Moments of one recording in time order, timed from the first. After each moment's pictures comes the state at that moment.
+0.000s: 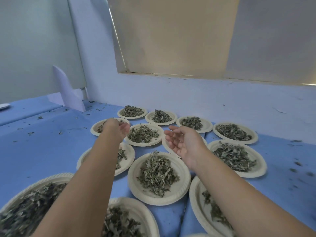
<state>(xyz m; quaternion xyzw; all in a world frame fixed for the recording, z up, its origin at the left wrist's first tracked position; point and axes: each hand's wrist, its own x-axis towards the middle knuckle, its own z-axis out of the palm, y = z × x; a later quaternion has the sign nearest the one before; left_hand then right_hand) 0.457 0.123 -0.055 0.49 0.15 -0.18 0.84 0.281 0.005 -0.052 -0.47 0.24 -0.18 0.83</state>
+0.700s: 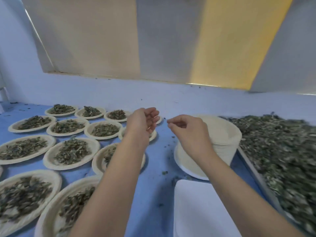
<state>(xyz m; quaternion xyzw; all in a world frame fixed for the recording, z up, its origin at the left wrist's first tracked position) 0.094 -0.010 0.009 0.49 -0.12 -0.34 0.79 -0.019 -0.070 -0.011 -0.80 0.26 -0.42 0.34</state>
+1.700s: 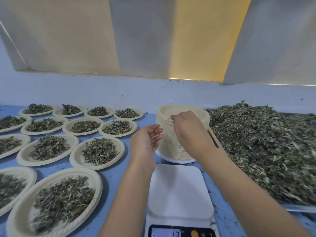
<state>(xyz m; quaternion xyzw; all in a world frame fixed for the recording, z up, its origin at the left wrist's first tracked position) -0.006 -0.003 -0.037 0.49 -0.11 -0.36 0.78 -0.086 -0.106 -0.036 -0.91 0.27 -0.29 -0.10</state>
